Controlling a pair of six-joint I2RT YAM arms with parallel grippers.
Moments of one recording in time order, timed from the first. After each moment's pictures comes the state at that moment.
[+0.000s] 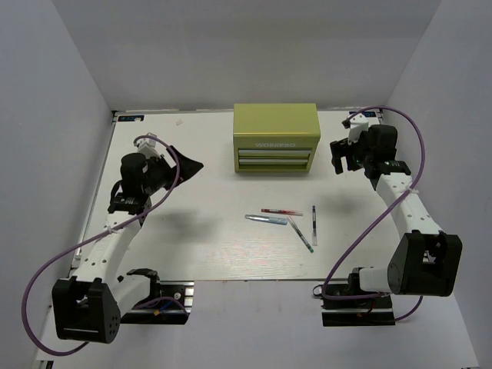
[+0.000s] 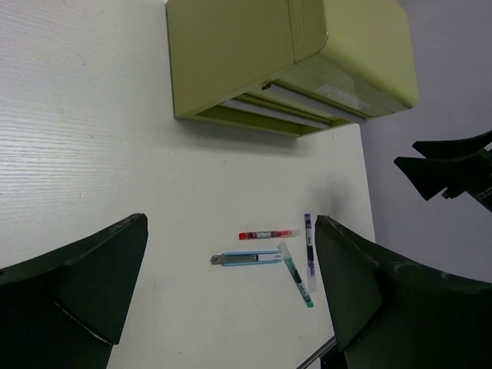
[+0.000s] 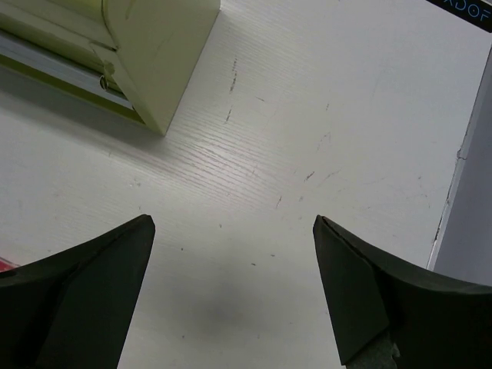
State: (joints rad) left arm -0.09 1.03 0.71 -0.03 0.44 -0.69; right arm 0.00 1.33 1.03 -0.31 -0.24 -0.35
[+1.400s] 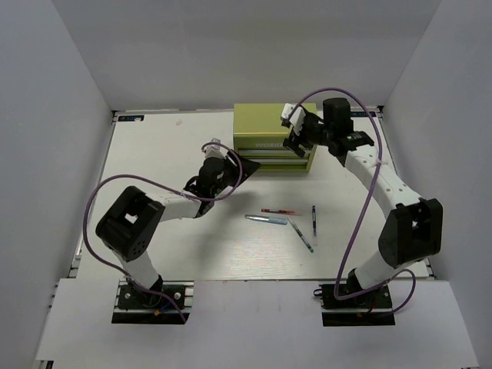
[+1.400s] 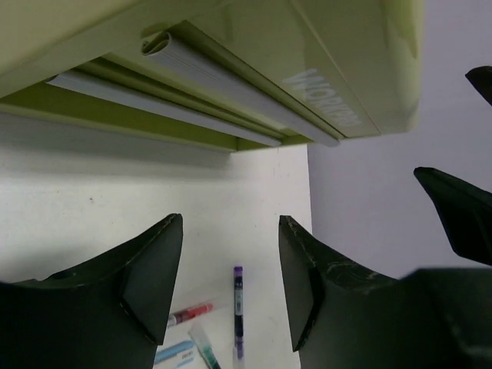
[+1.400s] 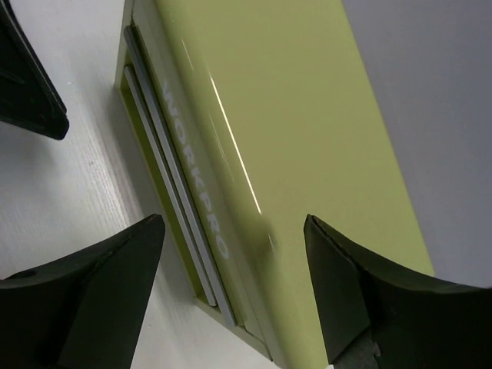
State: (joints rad) left arm -0.61 1.69 0.80 0.66 0.04 -1.10; right arm 0.31 1.56 1.37 -0.33 -0.57 -0.84
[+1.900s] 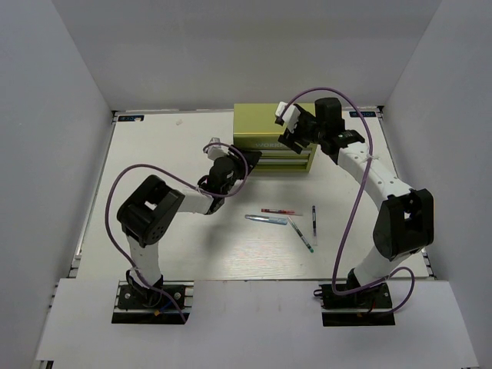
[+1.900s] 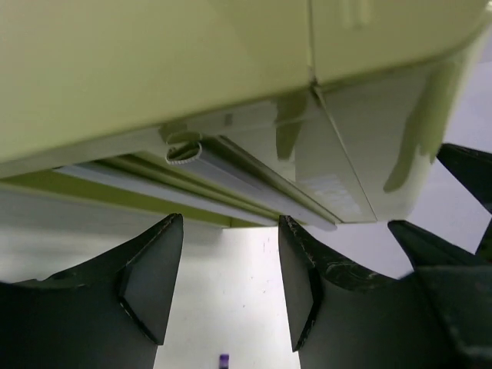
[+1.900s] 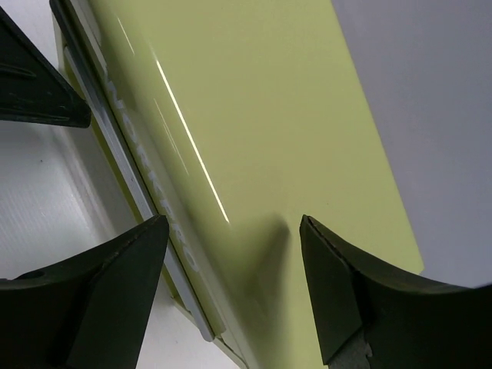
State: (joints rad) left arm -0.65 1.88 0.88 0.83 -0.21 -1.18; right arm 0.35 1.64 1.39 -0.27 -0.42 -0.84
